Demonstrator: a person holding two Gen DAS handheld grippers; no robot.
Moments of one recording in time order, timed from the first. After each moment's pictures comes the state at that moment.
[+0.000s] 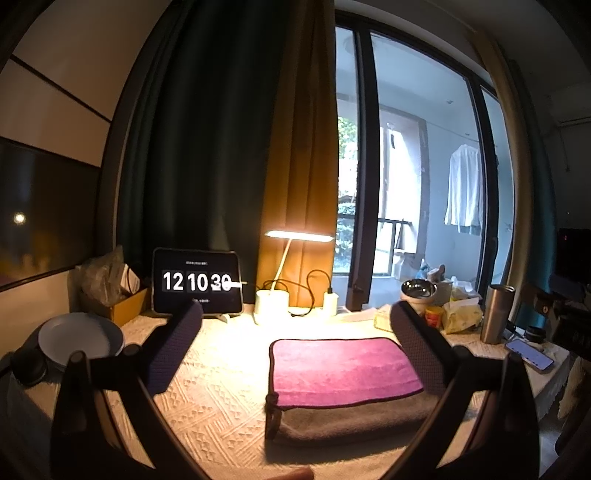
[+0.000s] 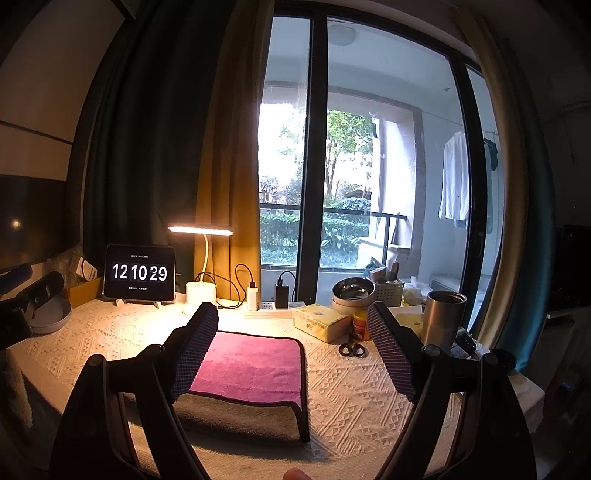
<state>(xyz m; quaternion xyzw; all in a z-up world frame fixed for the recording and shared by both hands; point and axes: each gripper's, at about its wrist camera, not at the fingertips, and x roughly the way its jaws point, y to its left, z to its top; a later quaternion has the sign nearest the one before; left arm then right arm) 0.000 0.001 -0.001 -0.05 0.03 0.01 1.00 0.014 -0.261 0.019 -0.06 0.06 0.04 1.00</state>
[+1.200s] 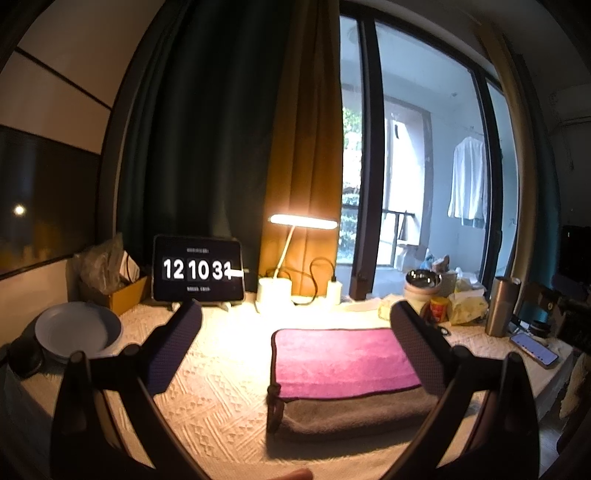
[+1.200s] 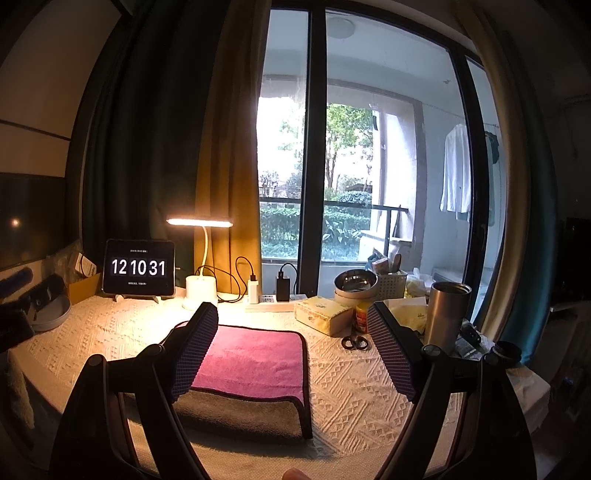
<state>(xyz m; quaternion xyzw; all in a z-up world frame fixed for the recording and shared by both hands) 0.014 0.002 -0.017 -0.05 0.06 0.01 1.00 0.023 -0.266 0.011 -0.05 0.07 0.04 1.00</state>
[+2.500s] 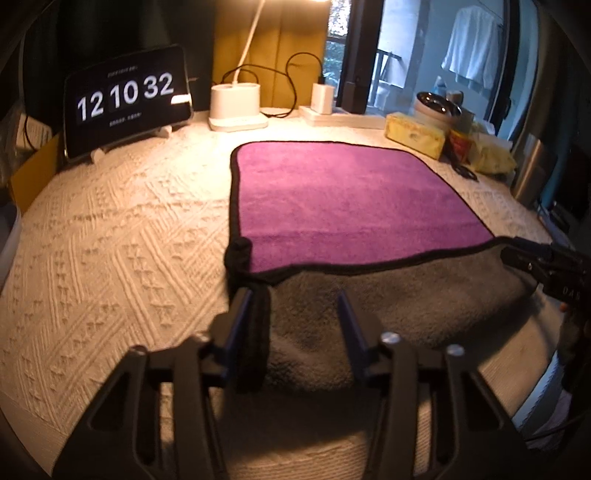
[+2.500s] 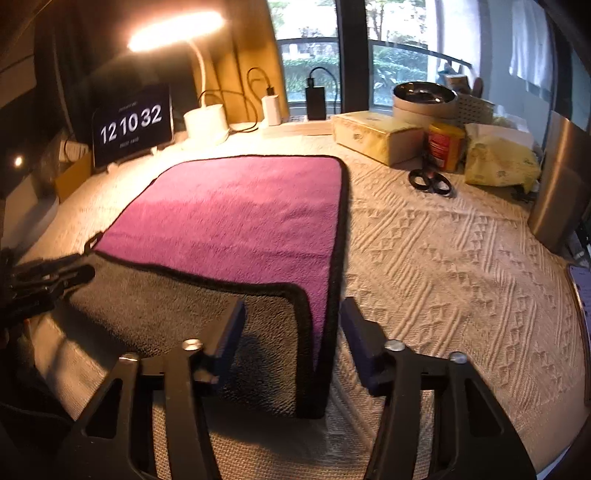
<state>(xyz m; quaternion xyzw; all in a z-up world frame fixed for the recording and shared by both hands) 0.164 -0.008 -0.150 -0.02 0.39 -0.06 0.92 0.185 -0.287 -0.132 -0.04 0.39 0.14 0.91</state>
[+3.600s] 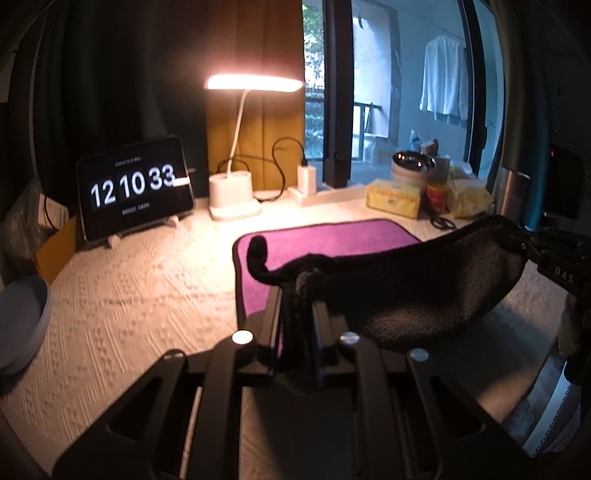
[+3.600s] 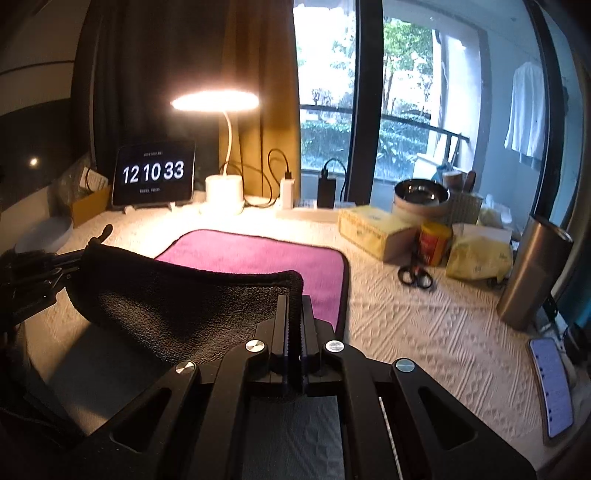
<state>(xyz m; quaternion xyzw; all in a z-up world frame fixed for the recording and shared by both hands) 0.142 -0.009 -0.085 0.01 0.26 -0.07 0.96 0.160 -0.267 -0.067 -0.08 0.25 0.14 0.95</state>
